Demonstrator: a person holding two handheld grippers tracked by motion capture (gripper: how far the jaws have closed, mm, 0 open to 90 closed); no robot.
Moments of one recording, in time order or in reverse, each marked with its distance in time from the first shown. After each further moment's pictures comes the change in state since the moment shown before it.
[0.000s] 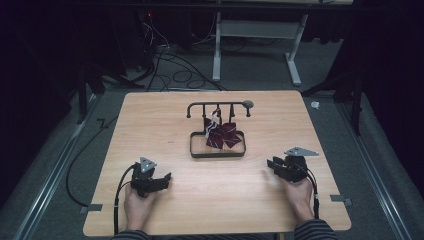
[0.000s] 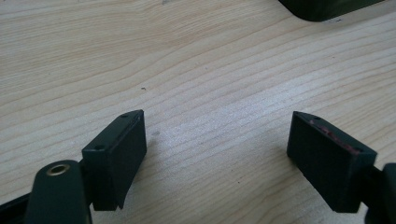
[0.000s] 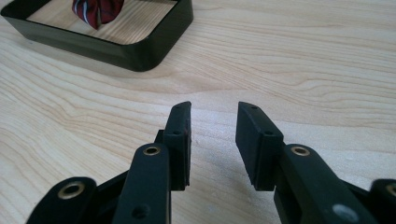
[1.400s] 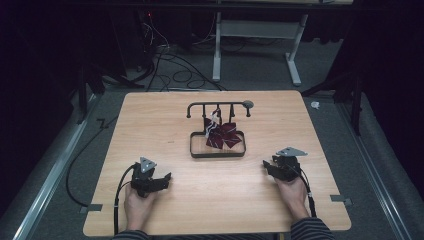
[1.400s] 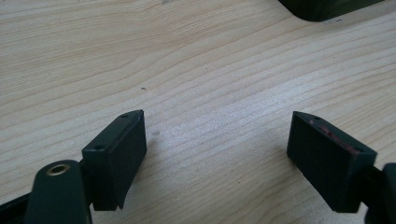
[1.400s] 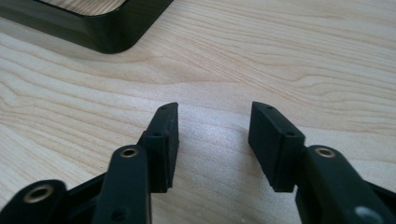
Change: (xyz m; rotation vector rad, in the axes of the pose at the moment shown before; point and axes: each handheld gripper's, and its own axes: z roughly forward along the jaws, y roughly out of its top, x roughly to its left) left arm 0.000 0.000 0.000 0.000 0.000 0.002; right arm 0.006 -0.003 0.024 0.043 -0.106 -0.079
